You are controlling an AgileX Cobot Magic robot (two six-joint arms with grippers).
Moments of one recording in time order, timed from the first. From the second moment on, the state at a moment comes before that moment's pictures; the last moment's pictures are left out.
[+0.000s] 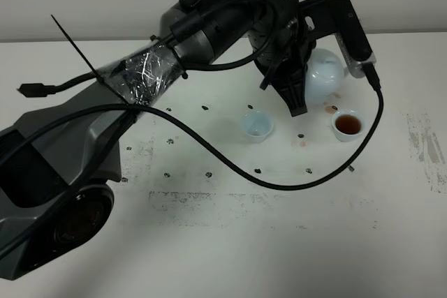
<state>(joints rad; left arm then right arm) -0.76 2.37 -2.43 0.04 1.19 0.62 -0.08 -0.01 -0.50 0.09 1.08 -0.12</state>
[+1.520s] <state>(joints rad) -0.44 1.94 -1.46 0.09 0.59 1.00 -0.08 -0.01 -0.50 0.10 1.08 -0.12</state>
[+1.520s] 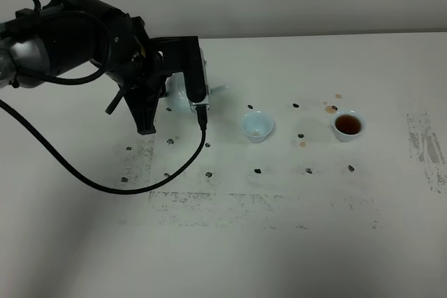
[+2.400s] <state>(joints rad) -0.44 2.06 -1.47 0.09 0.37 1.27 -0.08 -0.01 -0.50 0.10 1.08 -0.12</state>
